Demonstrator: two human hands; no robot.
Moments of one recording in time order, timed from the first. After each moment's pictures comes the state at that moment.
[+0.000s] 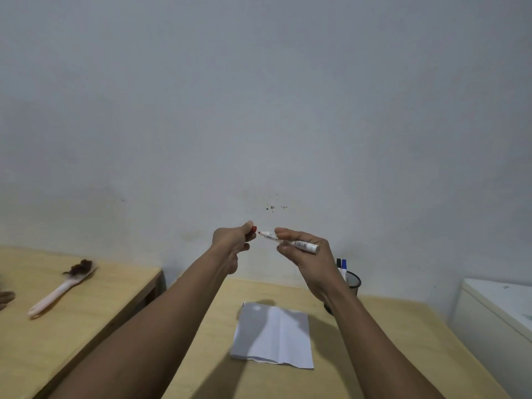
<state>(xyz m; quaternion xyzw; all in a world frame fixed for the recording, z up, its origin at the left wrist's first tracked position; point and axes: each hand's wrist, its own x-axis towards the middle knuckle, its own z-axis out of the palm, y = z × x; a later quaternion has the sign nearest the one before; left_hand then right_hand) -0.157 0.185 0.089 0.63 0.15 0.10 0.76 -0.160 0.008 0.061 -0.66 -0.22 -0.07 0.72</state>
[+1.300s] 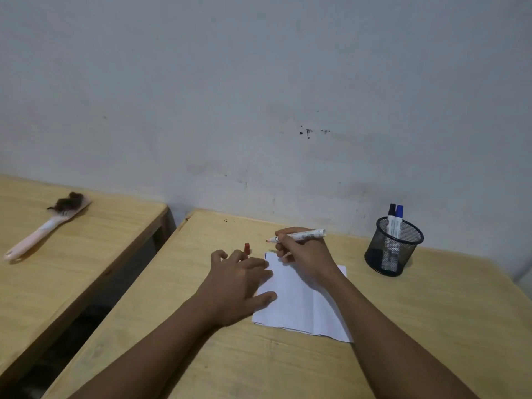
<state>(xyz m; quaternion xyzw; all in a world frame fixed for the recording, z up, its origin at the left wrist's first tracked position) -0.146 0.241 -0.106 0.98 -0.14 0.07 0.08 -0.066 0.066 -0.087 -0.71 -0.08 0.07 0.70</state>
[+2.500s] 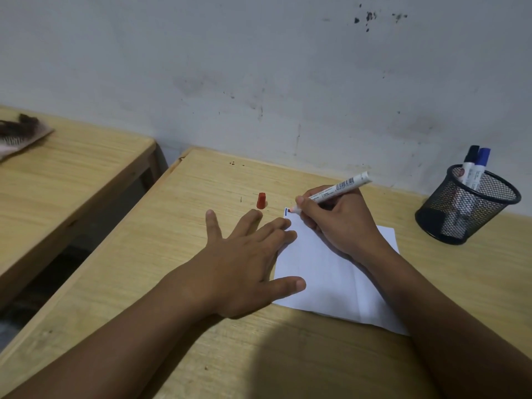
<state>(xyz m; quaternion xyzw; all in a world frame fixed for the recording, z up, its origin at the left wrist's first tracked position) -0.147 0.246 -0.117 0.98 -0.14 -0.10 0.07 -0.042 0.069 -0.126 -0.82 -0.16 0.00 0.55</state>
